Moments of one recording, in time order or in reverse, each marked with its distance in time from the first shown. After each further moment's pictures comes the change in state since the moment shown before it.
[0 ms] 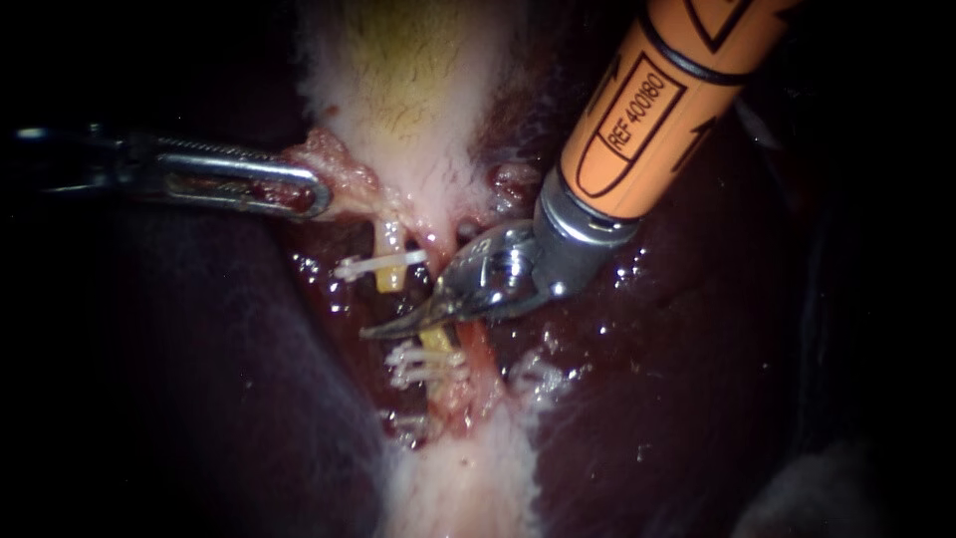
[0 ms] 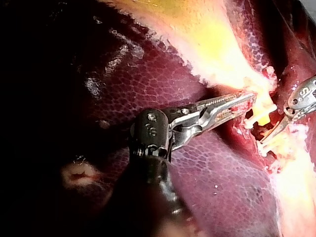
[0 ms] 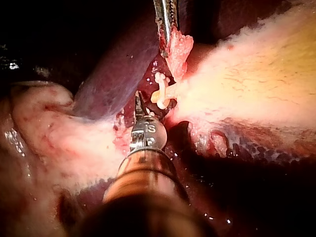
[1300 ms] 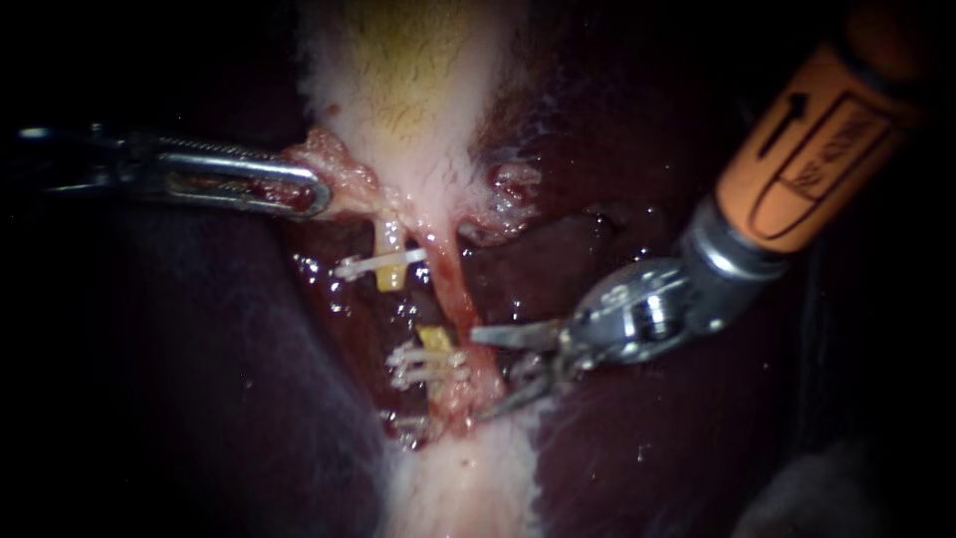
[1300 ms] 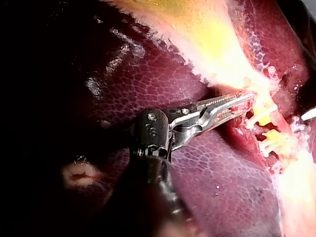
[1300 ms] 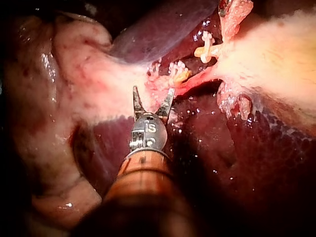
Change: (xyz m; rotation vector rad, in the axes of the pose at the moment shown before) right arm -0.006 -0.006 -0.011 -0.341 0.157 -0.265; left arm 0.000 -0.001 0.000 0.002 0.000 0.002
